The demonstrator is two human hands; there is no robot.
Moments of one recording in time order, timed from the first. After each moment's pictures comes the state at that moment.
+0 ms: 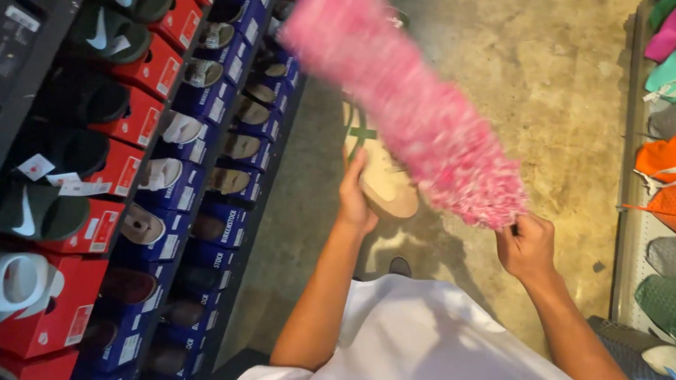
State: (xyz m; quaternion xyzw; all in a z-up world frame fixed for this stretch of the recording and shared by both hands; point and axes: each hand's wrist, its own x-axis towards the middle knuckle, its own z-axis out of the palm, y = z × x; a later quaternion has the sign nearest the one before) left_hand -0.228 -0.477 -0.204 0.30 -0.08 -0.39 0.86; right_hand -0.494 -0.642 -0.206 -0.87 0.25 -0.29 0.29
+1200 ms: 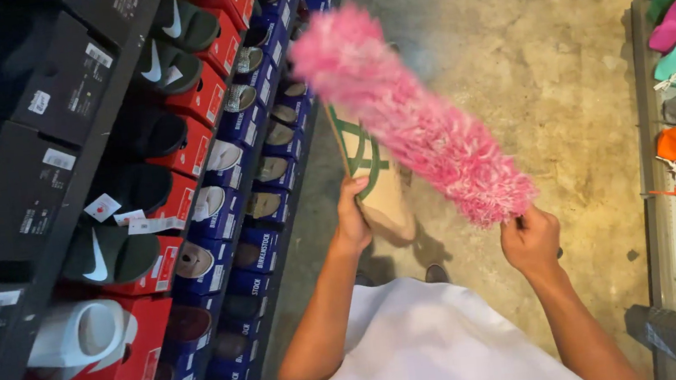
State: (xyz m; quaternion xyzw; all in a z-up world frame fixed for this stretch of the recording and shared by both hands) left_hand -0.102 -0.346 -0.196 0.31 -0.07 -0.45 0.83; right_hand -0.355 -0.511 -0.172 -0.83 0.32 -0.34 0.29
